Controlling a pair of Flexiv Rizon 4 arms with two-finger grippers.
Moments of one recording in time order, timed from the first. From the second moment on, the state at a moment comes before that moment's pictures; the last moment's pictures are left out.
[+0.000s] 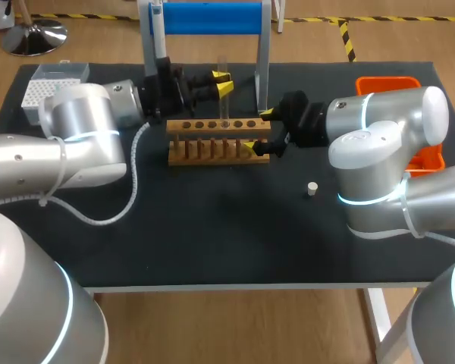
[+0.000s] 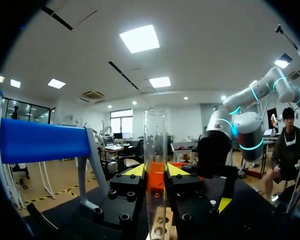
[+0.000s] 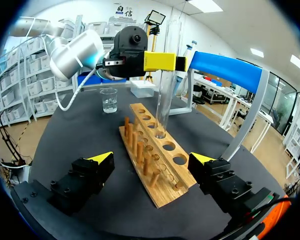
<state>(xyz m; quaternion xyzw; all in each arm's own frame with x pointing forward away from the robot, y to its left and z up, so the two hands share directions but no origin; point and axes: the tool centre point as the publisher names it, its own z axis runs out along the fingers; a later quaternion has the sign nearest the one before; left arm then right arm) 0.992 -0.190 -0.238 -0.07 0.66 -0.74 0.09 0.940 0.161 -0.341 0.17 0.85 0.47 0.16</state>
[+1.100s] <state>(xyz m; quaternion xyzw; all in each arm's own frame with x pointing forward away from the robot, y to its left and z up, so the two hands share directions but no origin) 0.997 -0.188 -0.266 -0.07 0.73 -0.67 0.08 0.940 0.161 -0.341 0.17 0.85 0.47 0.16</state>
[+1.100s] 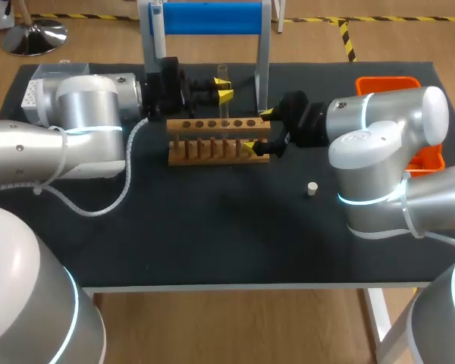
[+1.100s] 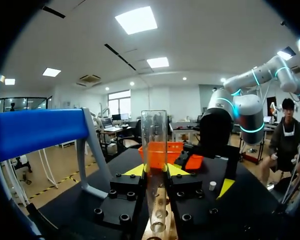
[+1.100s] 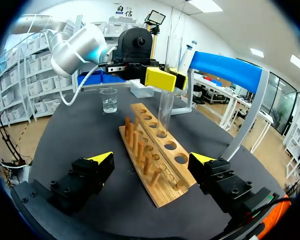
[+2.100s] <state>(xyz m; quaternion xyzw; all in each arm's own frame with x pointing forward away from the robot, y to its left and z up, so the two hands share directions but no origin) 1.000 -0.187 -0.289 -0.09 0.73 -0.67 0.08 0.940 0.161 -0.341 0.17 0.85 0.47 0.16</state>
